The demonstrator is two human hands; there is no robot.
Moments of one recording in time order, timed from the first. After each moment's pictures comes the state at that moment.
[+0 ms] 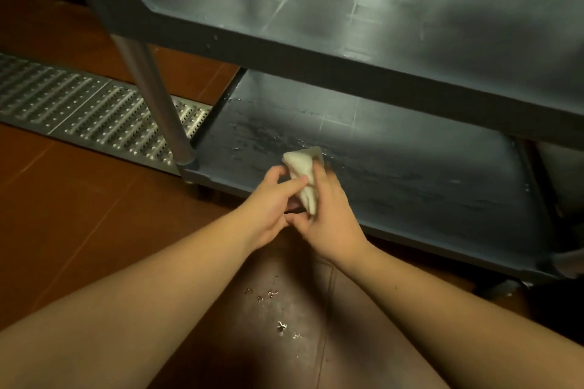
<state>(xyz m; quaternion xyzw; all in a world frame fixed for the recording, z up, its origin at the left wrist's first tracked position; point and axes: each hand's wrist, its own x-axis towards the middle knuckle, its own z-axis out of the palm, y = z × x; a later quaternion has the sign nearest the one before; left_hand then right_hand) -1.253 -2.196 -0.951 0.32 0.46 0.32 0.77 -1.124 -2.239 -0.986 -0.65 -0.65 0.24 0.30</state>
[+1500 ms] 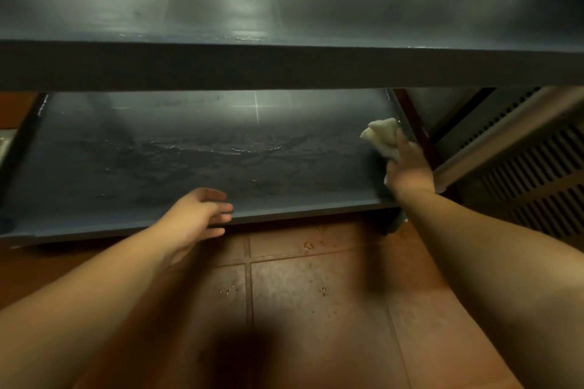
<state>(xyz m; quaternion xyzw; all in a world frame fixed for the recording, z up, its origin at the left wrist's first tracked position) -1.152 -2.182 -1.009 0.50 0.55 0.10 0.66 -0.779 -2.315 -1.036 -0.94 -0.32 0.03 0.14</state>
